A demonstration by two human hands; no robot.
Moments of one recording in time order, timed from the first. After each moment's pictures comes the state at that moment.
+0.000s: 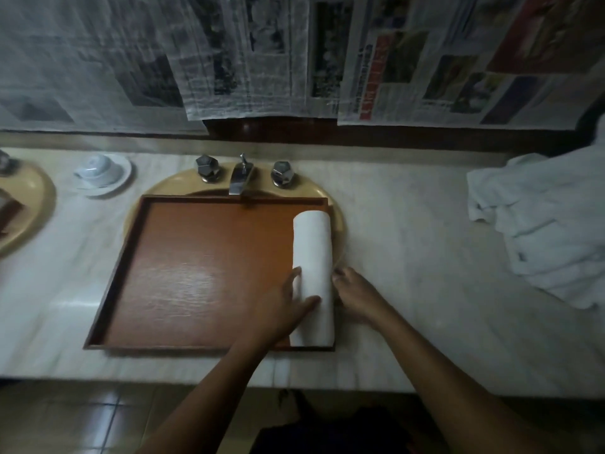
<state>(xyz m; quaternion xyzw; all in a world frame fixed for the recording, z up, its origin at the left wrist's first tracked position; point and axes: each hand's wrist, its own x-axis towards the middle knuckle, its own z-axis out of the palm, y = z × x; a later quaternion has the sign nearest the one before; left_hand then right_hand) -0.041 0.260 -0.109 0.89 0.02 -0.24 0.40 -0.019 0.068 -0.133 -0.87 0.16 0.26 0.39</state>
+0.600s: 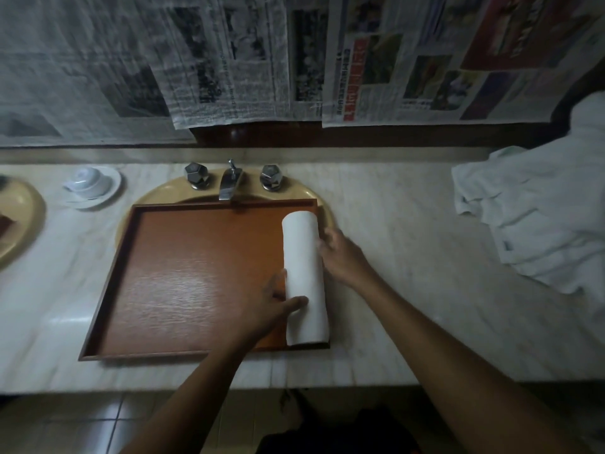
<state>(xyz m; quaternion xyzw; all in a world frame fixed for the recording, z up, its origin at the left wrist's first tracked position) -0.041 0.268 -0.101 0.80 0.06 -0.30 0.52 0.016 0.081 -0.088 -0.91 0.14 0.15 0.37</state>
